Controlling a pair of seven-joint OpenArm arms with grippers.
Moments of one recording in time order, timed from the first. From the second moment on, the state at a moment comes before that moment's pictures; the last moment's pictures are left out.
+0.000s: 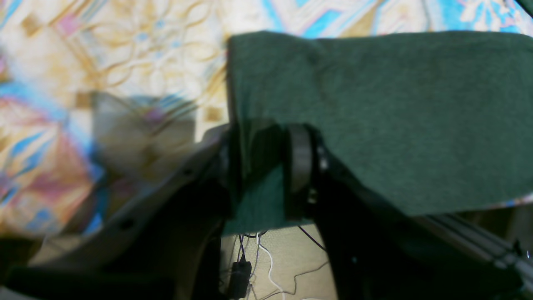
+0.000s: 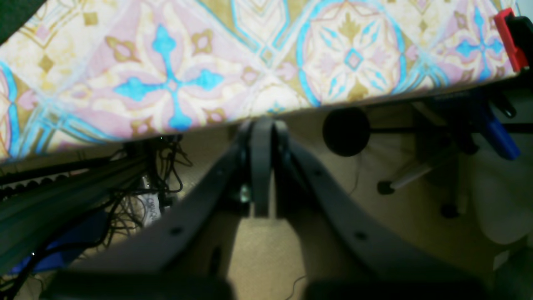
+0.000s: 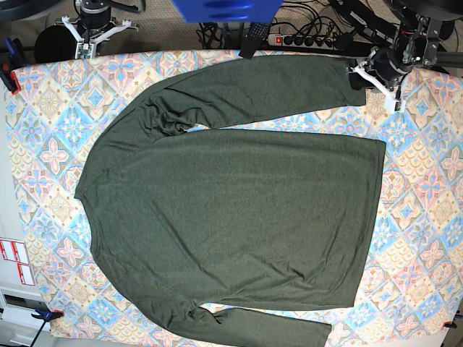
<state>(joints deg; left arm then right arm) 32.8 -30.6 1.0 87.1 -50.5 -6.4 33.2 -49.2 -0.1 18.6 99.2 -0.8 1.1 -14.1</state>
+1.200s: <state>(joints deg) 33.7 -29.5 -6.3 92.1 -50.8 -13.2 37.4 -22.6 0.4 14.1 102.4 -0.5 1.0 -38.4</state>
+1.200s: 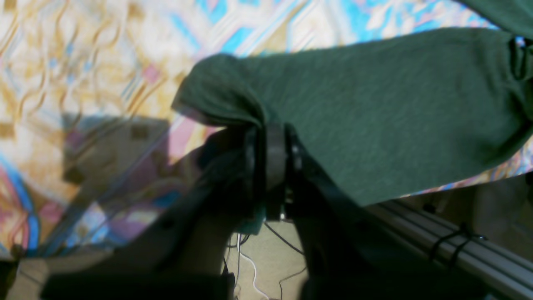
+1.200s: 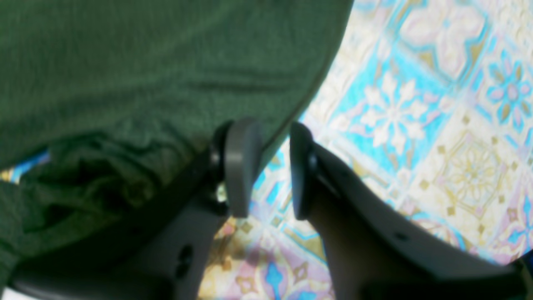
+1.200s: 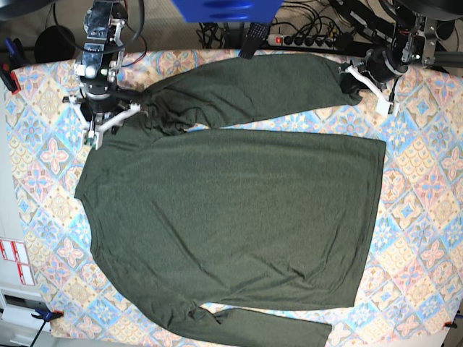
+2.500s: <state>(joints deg) 33.8 -29.5 -6.3 92.2 -50.7 -13.3 37.8 -9.2 3.5 20.8 81.8 -0.5 1.1 -39.1</state>
